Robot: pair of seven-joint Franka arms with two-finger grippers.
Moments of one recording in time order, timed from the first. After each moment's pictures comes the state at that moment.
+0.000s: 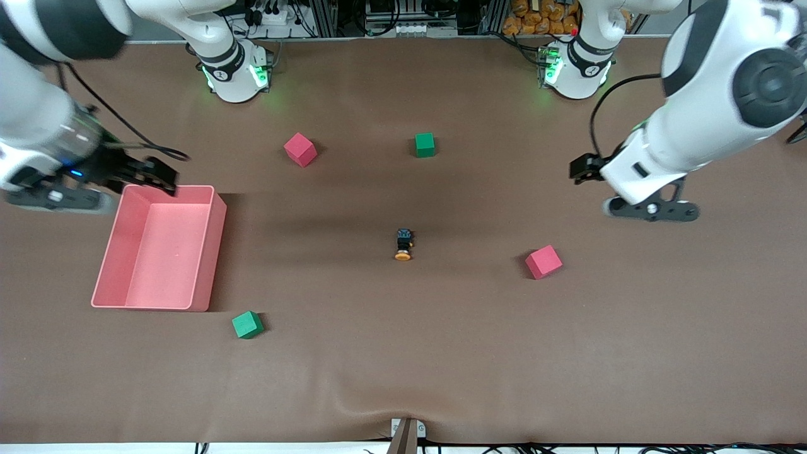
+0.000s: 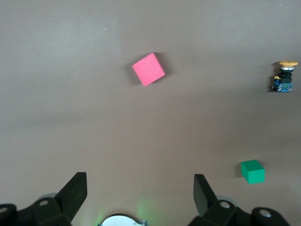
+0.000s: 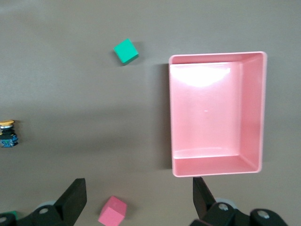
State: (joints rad) left arm -0.30 0.23 -0.03 -1.44 -0.04 1.47 -0.23; right arm 0.18 0.04 -0.06 -1.57 0.00 1.59 0.19
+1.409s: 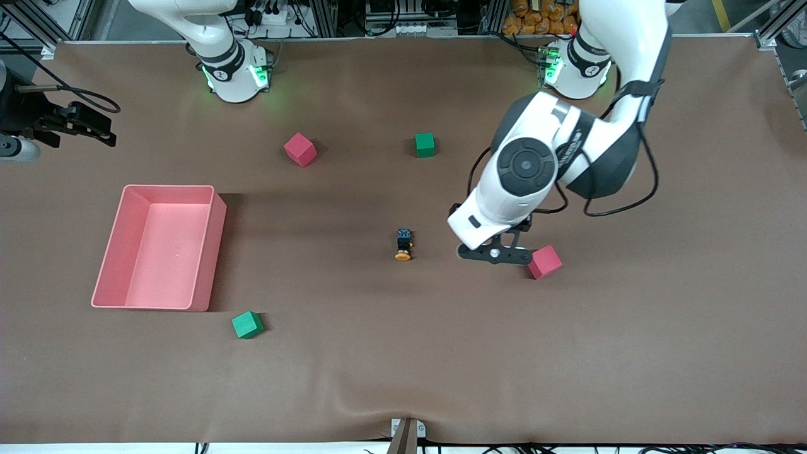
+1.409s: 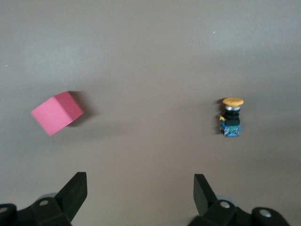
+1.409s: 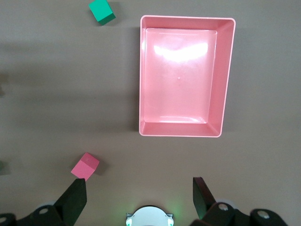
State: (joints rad) left arm -0.55 0.57 -0.03 -1.26 -0.04 1.72 -0.45; right arm 0.03 -0.05 -0.02 -1.57 0.00 1.39 0.00
